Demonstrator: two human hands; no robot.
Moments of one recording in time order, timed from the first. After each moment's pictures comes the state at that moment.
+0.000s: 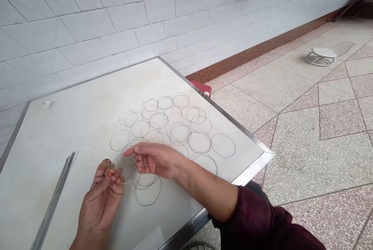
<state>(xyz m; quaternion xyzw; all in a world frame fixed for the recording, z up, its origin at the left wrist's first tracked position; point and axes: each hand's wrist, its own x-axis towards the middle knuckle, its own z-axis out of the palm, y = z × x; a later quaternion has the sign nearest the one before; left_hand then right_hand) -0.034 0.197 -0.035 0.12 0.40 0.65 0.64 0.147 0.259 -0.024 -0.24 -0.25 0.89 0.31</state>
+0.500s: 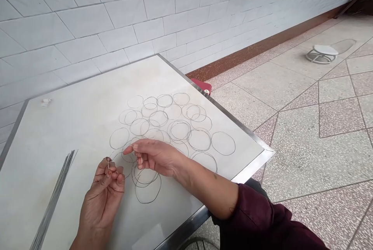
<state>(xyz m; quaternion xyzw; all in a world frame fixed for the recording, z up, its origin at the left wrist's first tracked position) -0.030 0.196 -0.032 0.12 0.39 0.65 0.64 0.146 0.257 -0.021 -0.24 -0.28 0.86 0.34</state>
